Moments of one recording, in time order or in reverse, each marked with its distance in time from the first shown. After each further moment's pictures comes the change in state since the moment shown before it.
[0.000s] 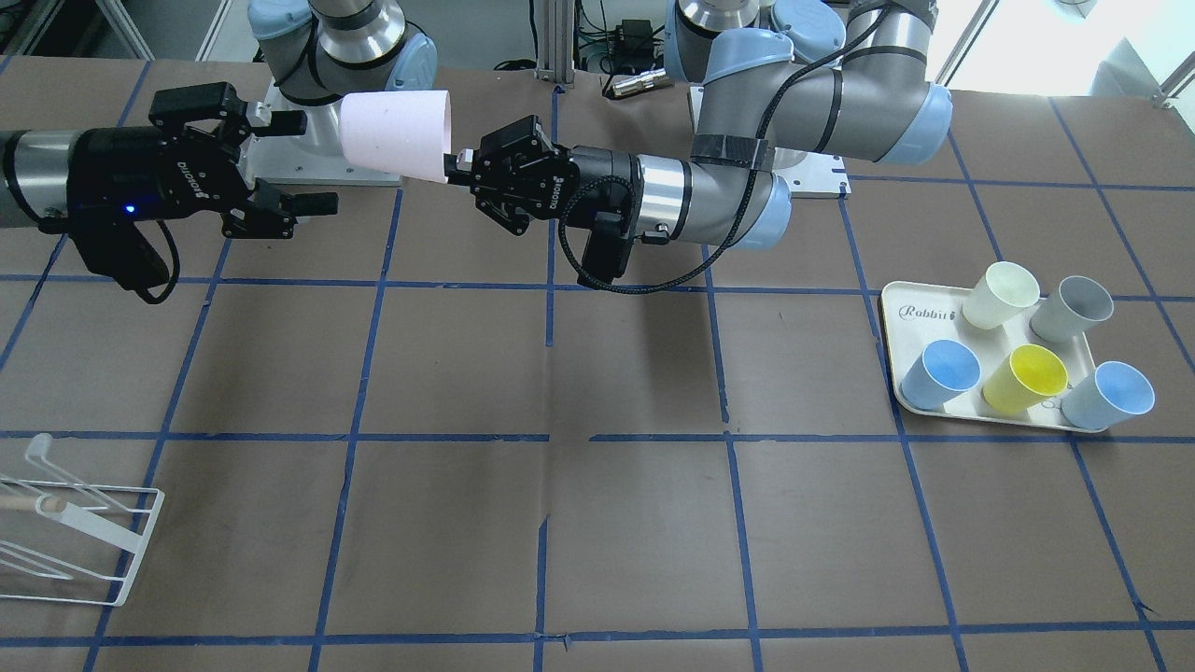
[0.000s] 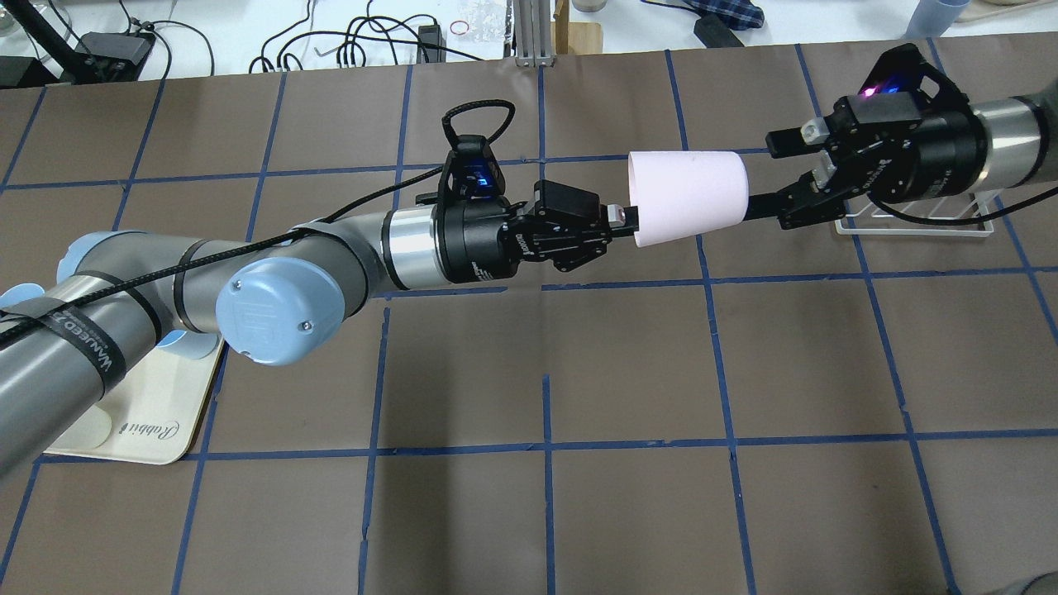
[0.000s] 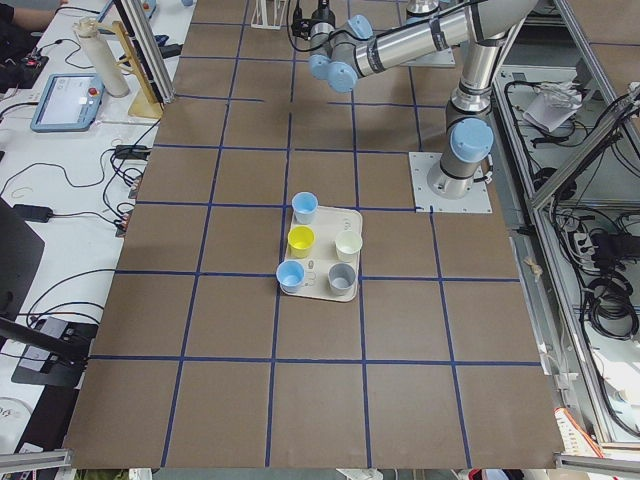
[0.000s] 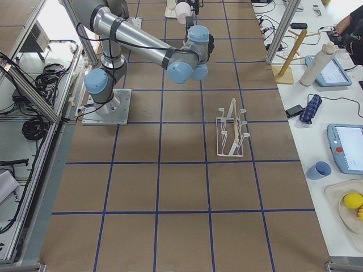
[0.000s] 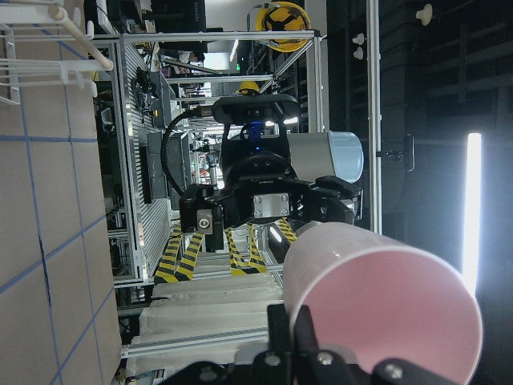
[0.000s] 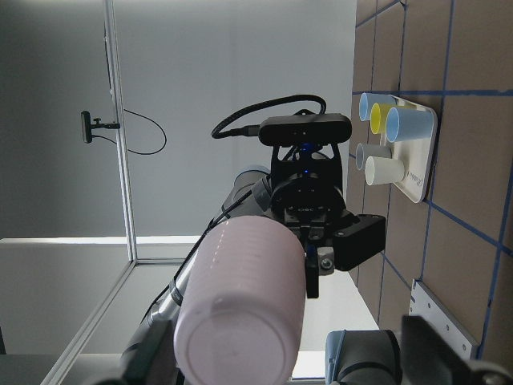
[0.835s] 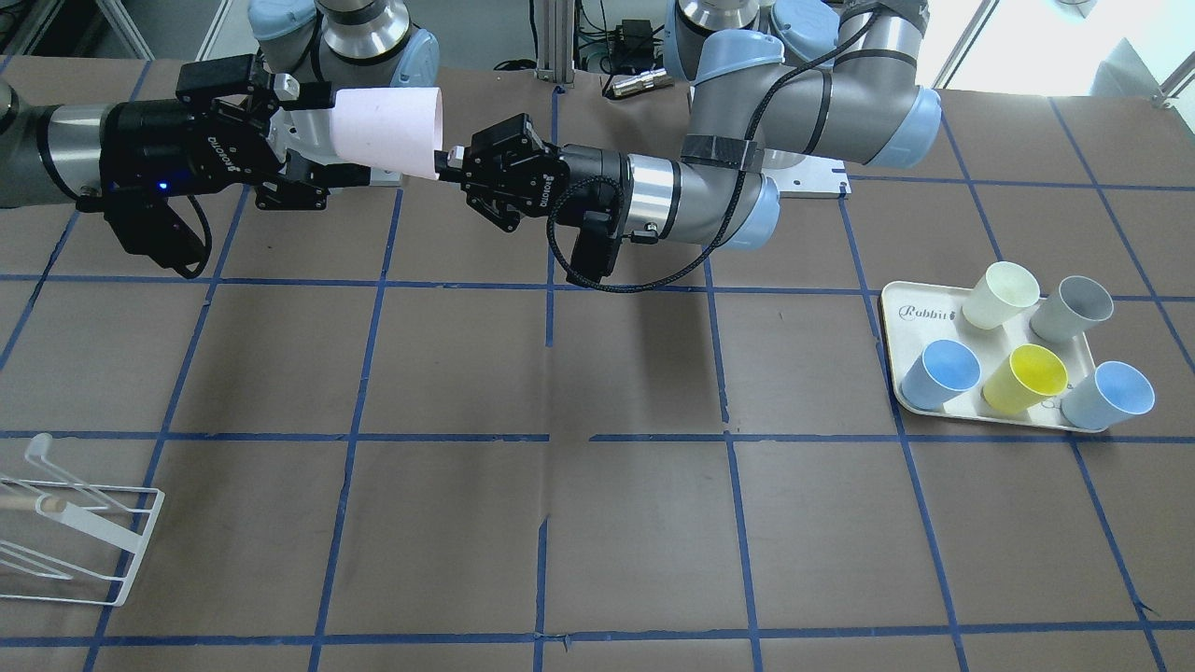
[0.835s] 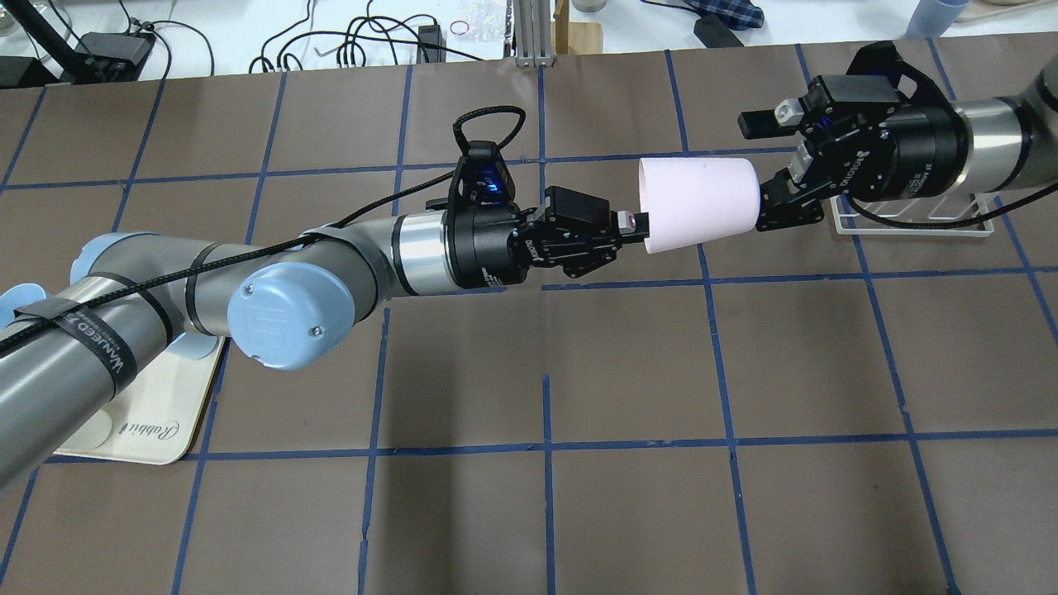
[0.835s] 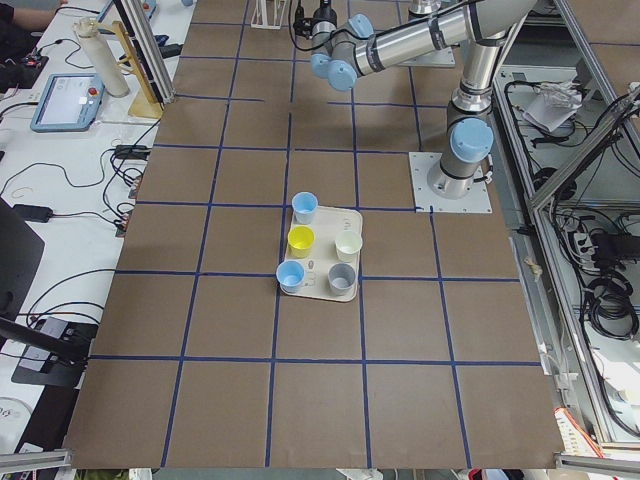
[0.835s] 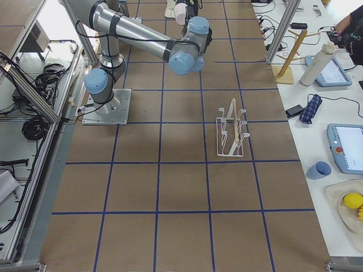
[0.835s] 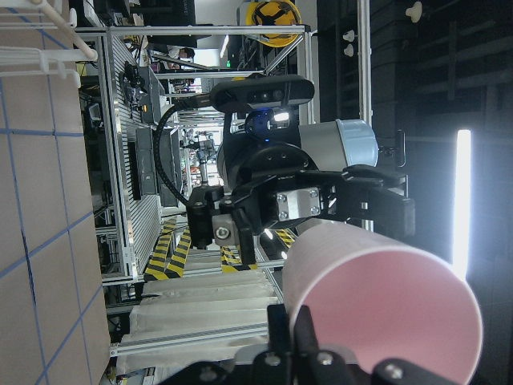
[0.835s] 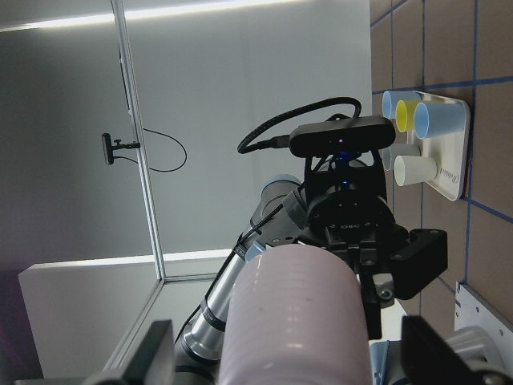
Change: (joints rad) left arm -0.015 -0.013 -0.004 0.001 -0.008 0.000; right arm 0.028 -0.025 -0.001 0.155 0.048 -0.005
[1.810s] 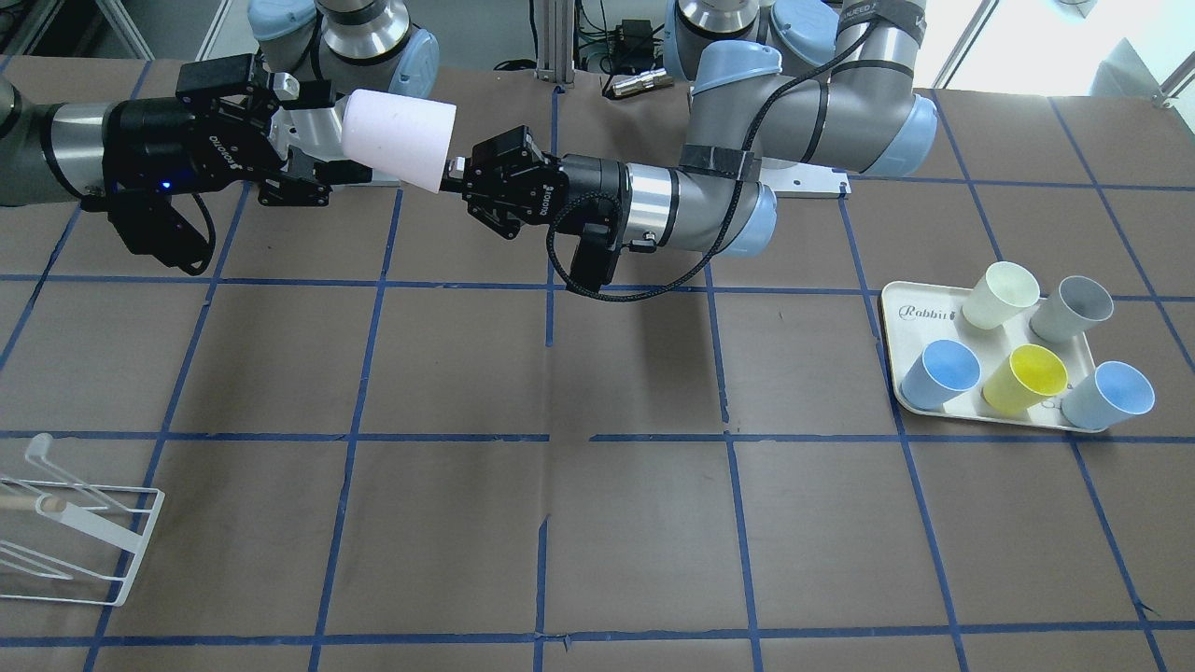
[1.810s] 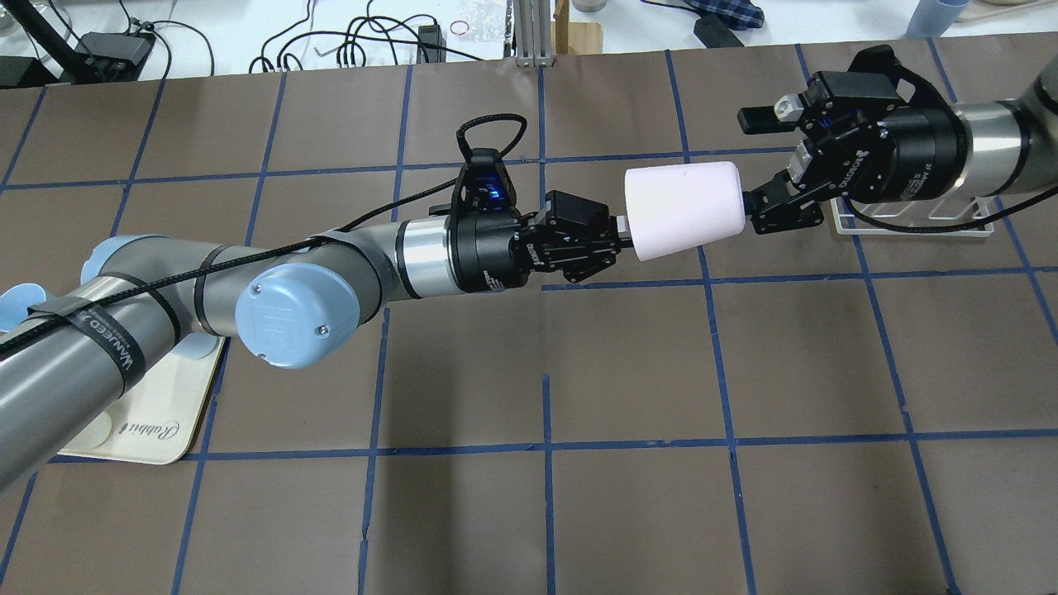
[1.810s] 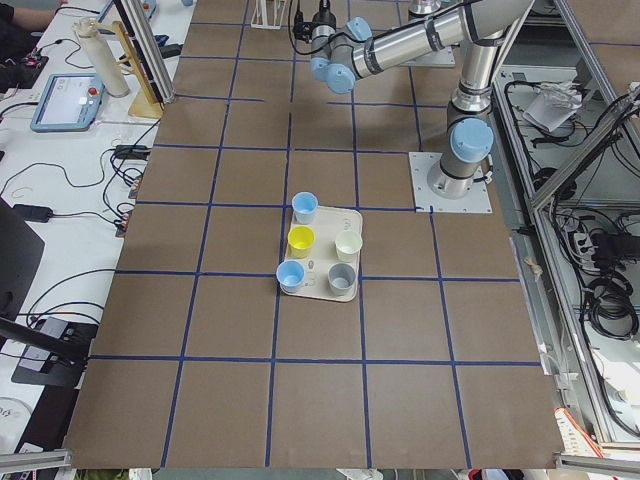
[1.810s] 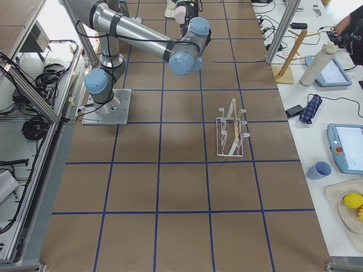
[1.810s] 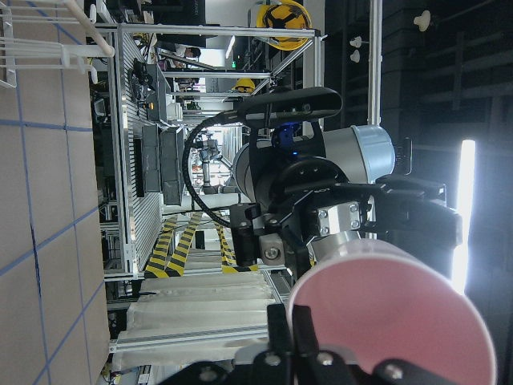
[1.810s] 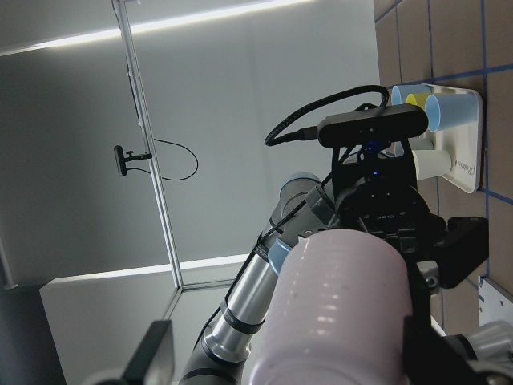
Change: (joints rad) left arm 0.000 -0.008 -0.002 -0.004 -0.005 -0.004; right arm 0.000 0.001 0.003 0.017 0.016 0.004
